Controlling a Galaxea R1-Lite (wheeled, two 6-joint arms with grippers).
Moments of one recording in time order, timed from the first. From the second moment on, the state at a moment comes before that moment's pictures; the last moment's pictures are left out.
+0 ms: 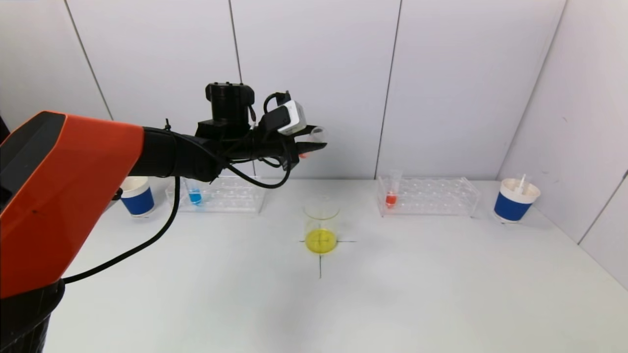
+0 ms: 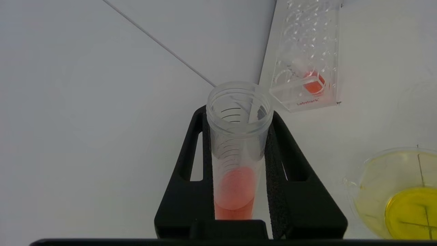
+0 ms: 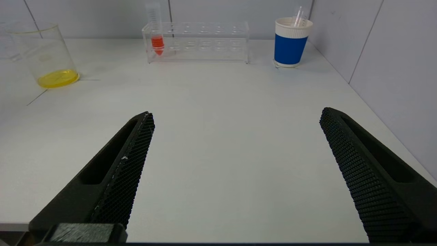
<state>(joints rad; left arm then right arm) -0.38 2.20 -1.69 -0.42 -0.75 0.86 0.00 0.00 0.00 -0.01 -0.01 0.01</state>
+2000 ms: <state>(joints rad) -0.36 2.25 -1.48 -0.65 -0.79 1.45 0.00 0.00 0.00 -0.01 -0.01 0.01</state>
